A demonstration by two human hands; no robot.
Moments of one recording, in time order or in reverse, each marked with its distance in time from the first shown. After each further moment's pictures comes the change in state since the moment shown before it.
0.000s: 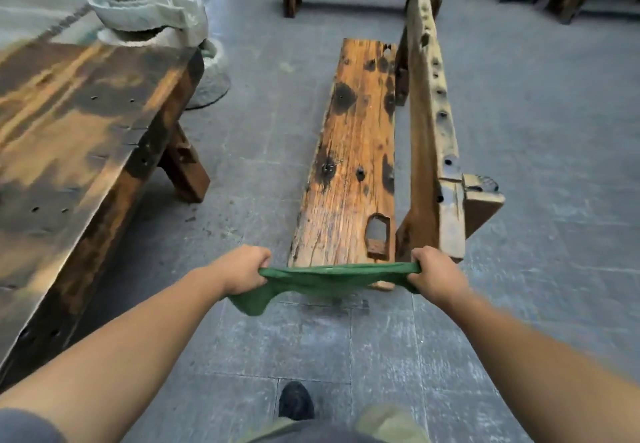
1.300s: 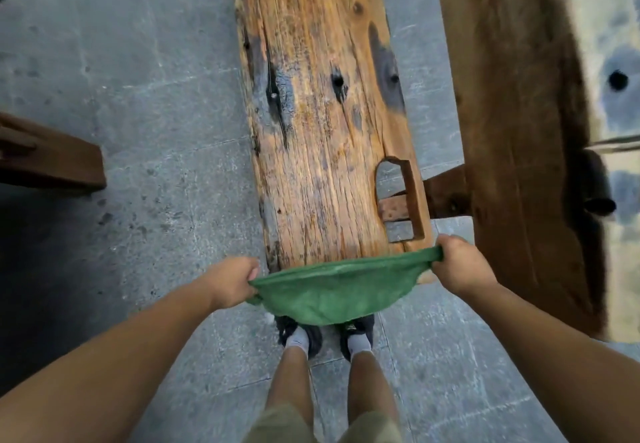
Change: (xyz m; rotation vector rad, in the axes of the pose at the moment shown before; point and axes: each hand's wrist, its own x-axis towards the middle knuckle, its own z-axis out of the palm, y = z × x) left_hand 0.415 -0.110 0.074 0.038 -0.552 0.018; right_hand 0.295 0.081 0.186 0.178 -0.330 0.539
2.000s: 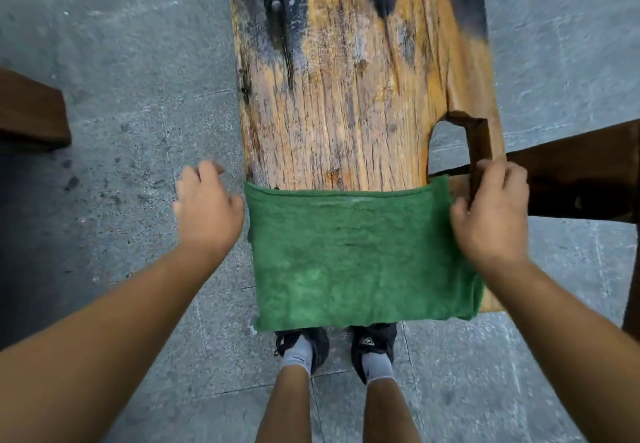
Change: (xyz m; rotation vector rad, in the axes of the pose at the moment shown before) left_hand 0.161 -0.035 0.026 -0.274 0.789 -0.303; right_hand 0.146 -0.021 0.100 0.158 0.506 -0.147
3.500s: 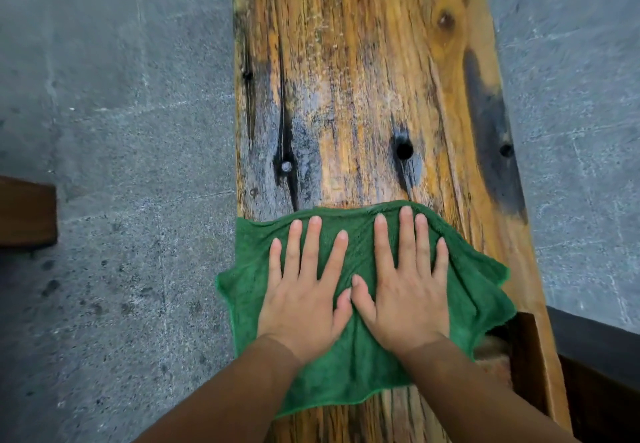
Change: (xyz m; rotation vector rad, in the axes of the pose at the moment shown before) left_hand 0.122 0.117 0.049 0.322 0.007 0.613; right_hand 0.144 -0.124 0.092 -0.374 -0.069 -0.340
